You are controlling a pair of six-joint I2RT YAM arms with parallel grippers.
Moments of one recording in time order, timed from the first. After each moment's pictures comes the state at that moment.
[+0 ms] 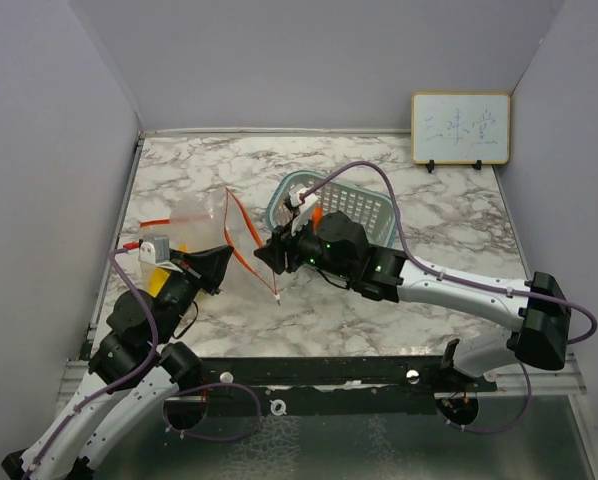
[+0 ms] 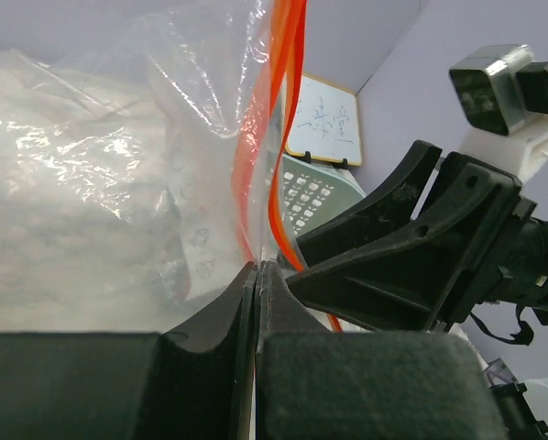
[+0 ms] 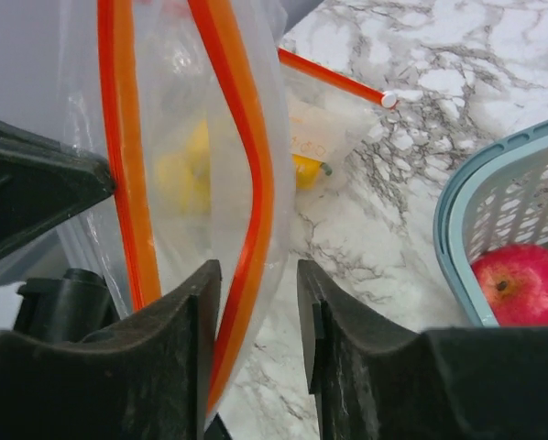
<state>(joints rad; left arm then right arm) -0.70 0.21 0.56 -0.26 -0.23 -0.53 1.12 1.42 1.12 0.10 0.08 0.33</state>
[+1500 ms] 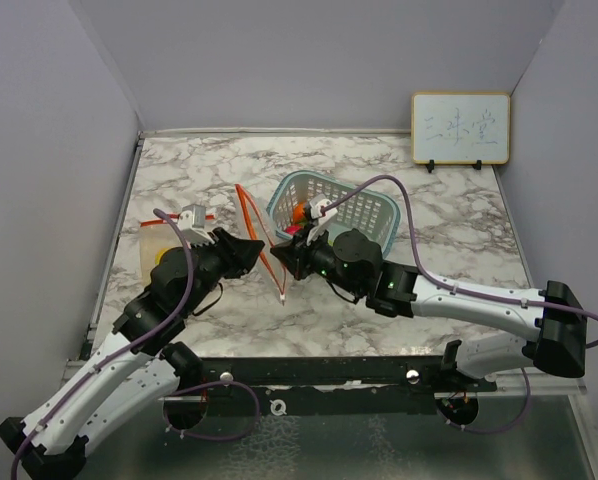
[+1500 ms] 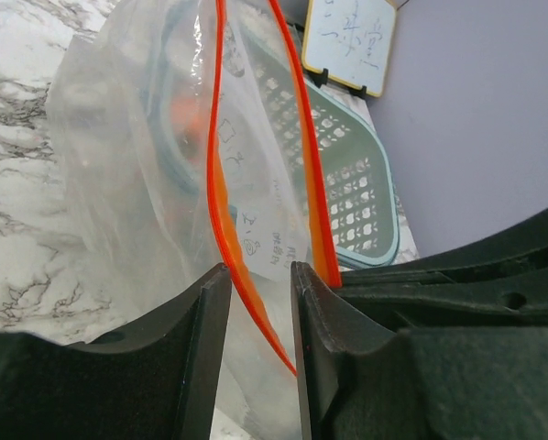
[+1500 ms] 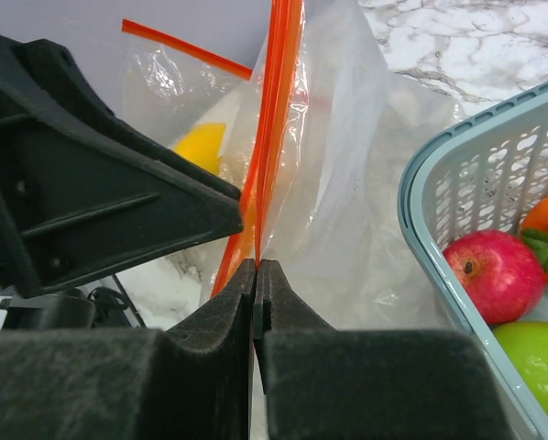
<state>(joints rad) -0.70 0.55 0.67 -0.29 -0.18 -0.78 1.16 1.32 0.97 0.22 0.26 0.34</state>
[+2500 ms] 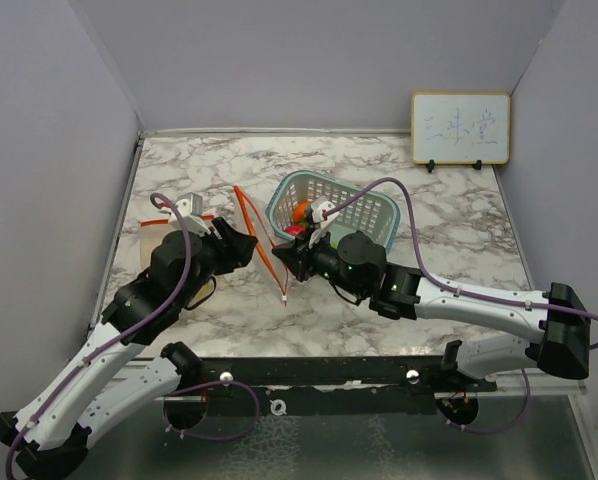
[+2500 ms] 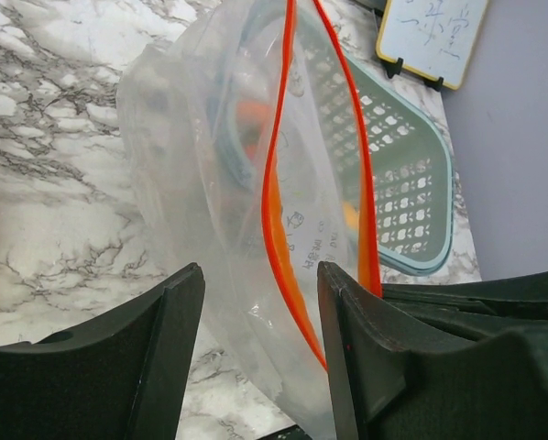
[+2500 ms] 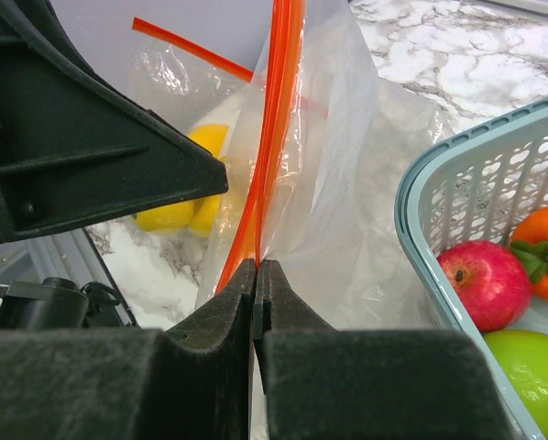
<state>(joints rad) -0.70 0.66 0.89 -0.59 -0.28 -0.76 1.17 1.29 0.95 0.24 0.25 0.29</state>
